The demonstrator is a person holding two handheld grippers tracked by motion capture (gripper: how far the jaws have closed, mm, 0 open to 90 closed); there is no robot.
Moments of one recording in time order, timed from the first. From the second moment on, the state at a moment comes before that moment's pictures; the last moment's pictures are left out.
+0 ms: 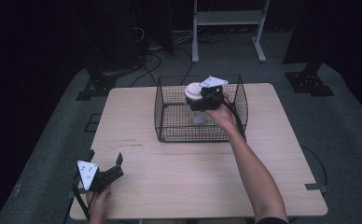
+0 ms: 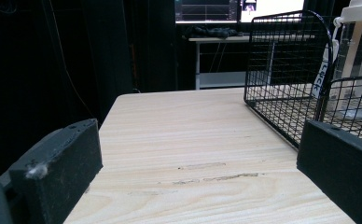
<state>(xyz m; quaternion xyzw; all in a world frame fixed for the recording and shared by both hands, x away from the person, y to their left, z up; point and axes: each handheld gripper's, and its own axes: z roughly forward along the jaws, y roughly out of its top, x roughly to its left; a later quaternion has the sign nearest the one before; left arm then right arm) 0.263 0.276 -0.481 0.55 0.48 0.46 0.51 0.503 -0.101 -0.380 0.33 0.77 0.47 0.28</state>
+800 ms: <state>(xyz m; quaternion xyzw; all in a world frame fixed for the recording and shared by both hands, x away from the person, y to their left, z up) 0.263 0.276 -0.481 0.55 0.48 0.46 0.51 0.501 -0.103 -0.380 0.33 0.77 0.47 0.29</state>
